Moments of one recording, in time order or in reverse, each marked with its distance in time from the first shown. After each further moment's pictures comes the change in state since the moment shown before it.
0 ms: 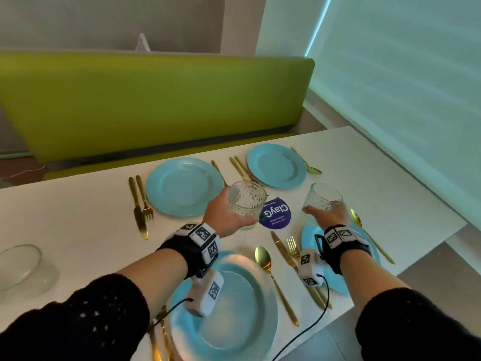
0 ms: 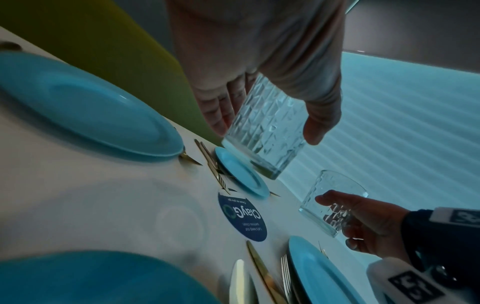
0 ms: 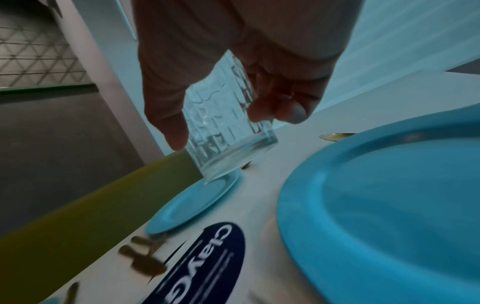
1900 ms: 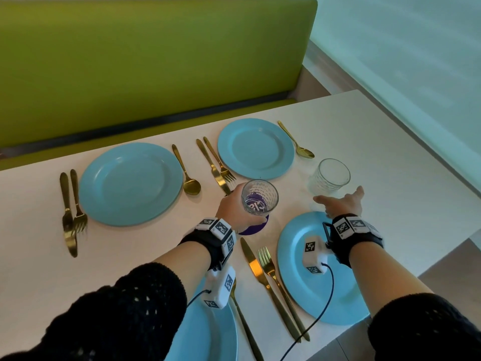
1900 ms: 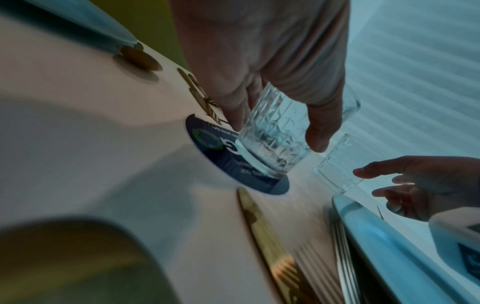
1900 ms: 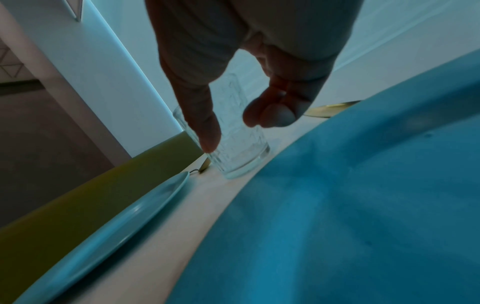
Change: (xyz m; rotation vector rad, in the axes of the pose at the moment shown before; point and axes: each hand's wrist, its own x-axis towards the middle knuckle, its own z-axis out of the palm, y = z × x) left_hand 0.111 0.000 0.140 0.115 -0.121 -0.106; right_hand 0.170 0.049 0.006 0.163 -0.016 0.166
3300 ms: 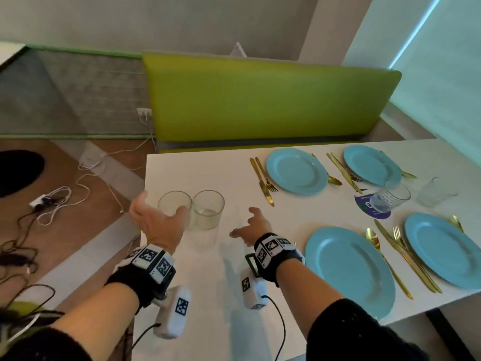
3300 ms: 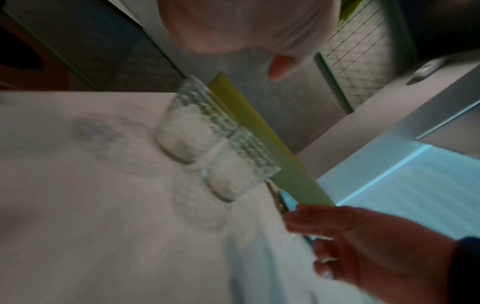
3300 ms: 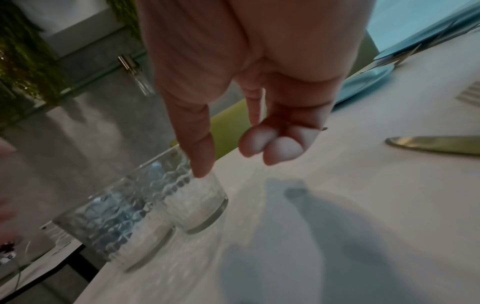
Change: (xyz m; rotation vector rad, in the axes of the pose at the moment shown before) left_hand -0.334 -0.286 -0.355 -0.309 1.109 -0.125; right_hand -0.544 0.017 0.285 -0.387 -0.706 -0.401
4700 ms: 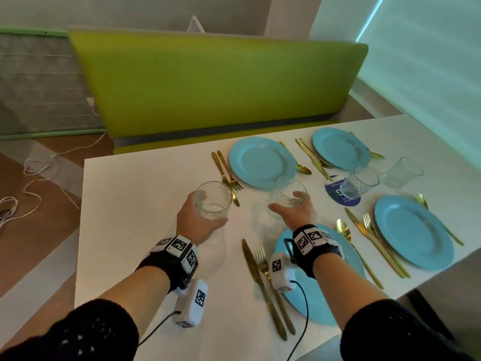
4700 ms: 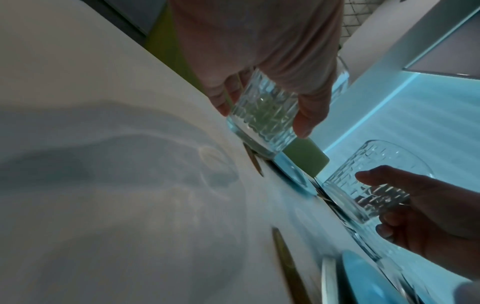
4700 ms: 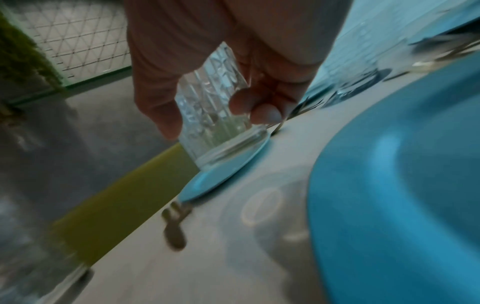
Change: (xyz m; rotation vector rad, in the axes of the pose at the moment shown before) left_hand -0.033 0.018 0.136 0.105 -0.688 0.007; right_hand 0.027 0.061 -0.149 0.213 0.505 0.090
